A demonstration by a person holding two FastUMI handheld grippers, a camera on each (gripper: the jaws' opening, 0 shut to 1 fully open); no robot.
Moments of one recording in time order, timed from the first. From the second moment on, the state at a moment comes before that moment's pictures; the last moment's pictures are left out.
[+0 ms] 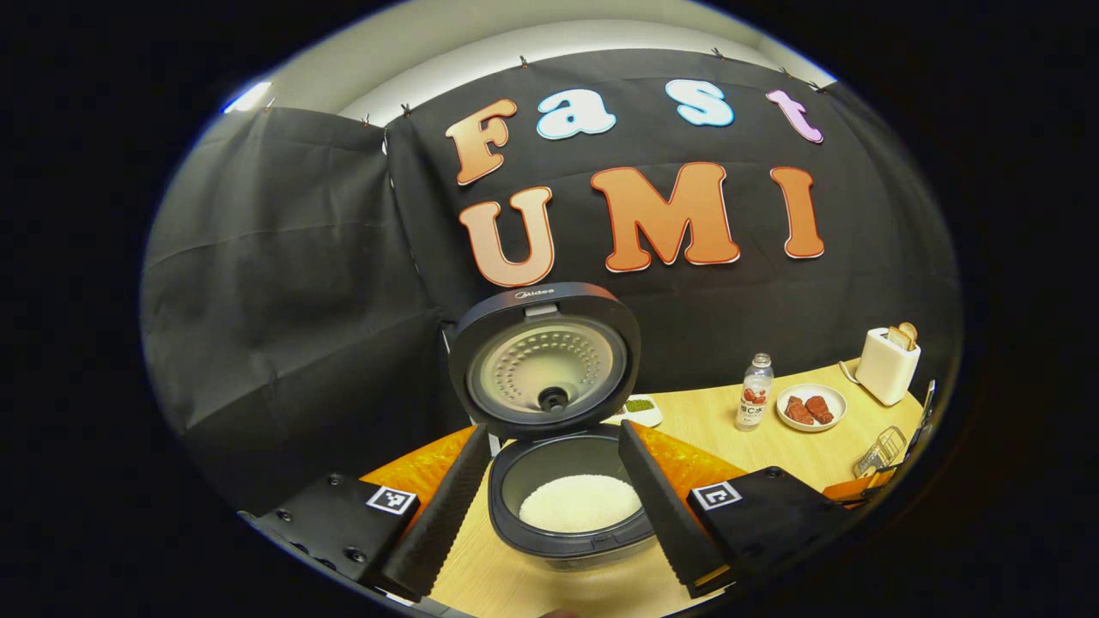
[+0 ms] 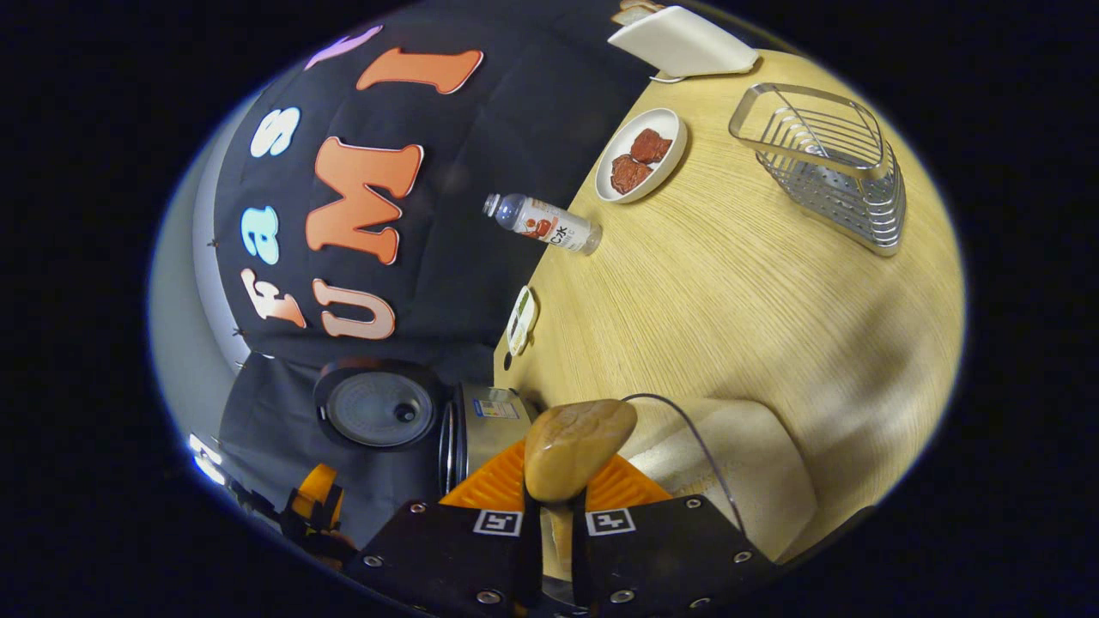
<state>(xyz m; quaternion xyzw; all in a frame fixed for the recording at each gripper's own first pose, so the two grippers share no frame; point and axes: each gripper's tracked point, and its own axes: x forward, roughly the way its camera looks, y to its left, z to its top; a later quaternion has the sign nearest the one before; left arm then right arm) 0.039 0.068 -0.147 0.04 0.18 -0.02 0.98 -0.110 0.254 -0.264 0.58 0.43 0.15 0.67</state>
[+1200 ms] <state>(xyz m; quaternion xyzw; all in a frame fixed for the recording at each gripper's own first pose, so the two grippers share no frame) -0.024 0.160 -0.112 0.01 0.12 0.12 0.99 -0.008 0.331 -0.078 0.75 0.41 0.25 0.46</state>
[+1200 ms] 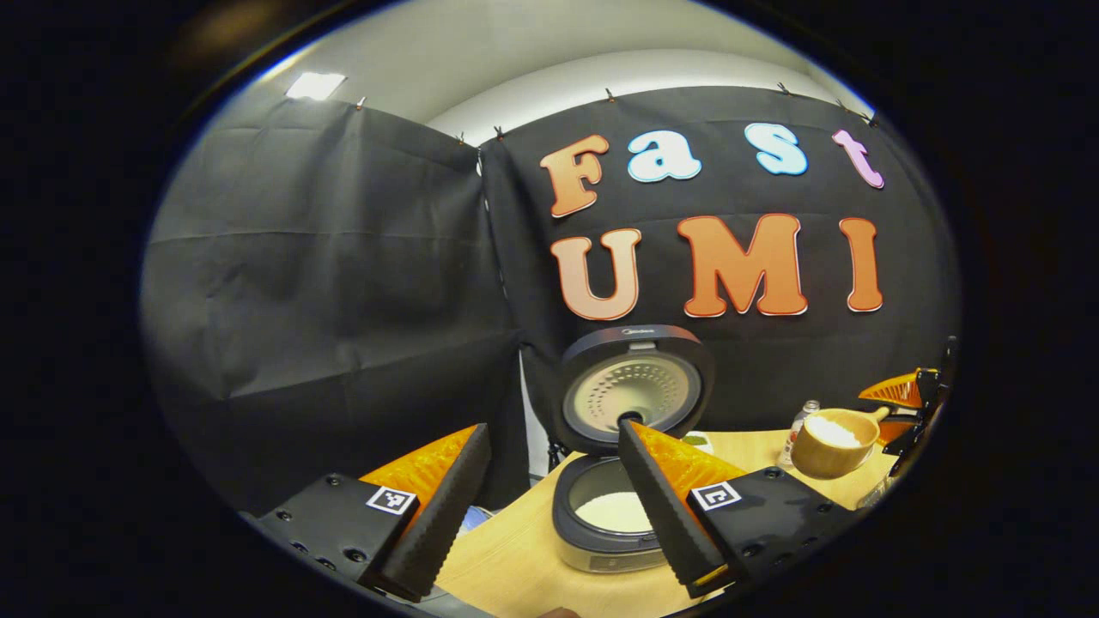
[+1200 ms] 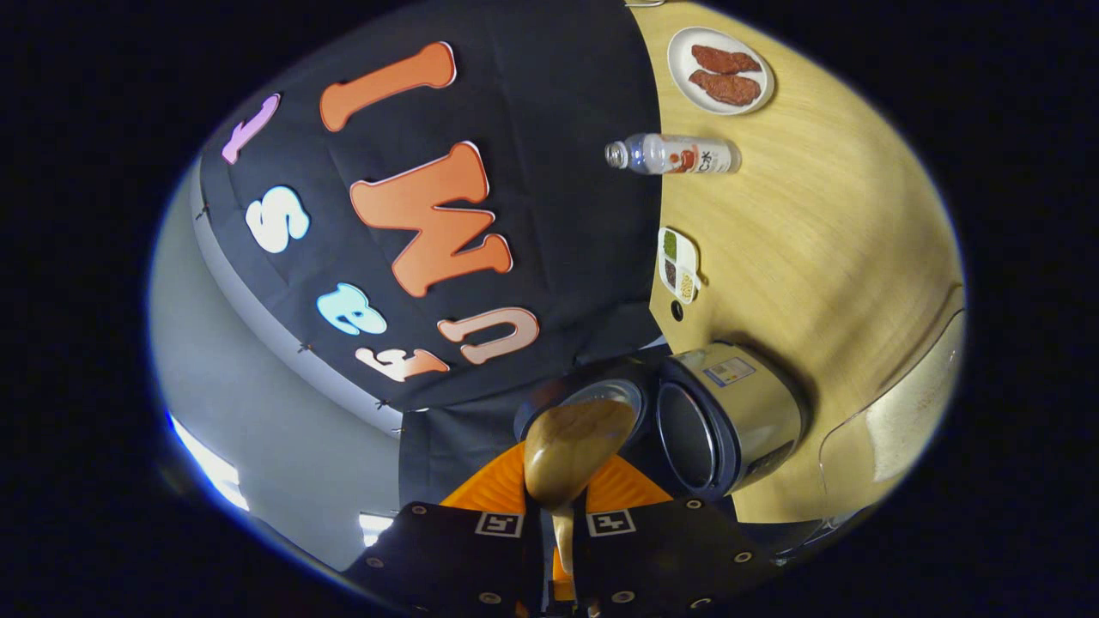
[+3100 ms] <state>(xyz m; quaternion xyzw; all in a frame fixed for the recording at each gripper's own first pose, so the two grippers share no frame) -0.072 0.249 -0.153 0.02 0.17 0.23 0.96 0.062 0.523 -0.045 0.32 0.30 0.37 0.82</state>
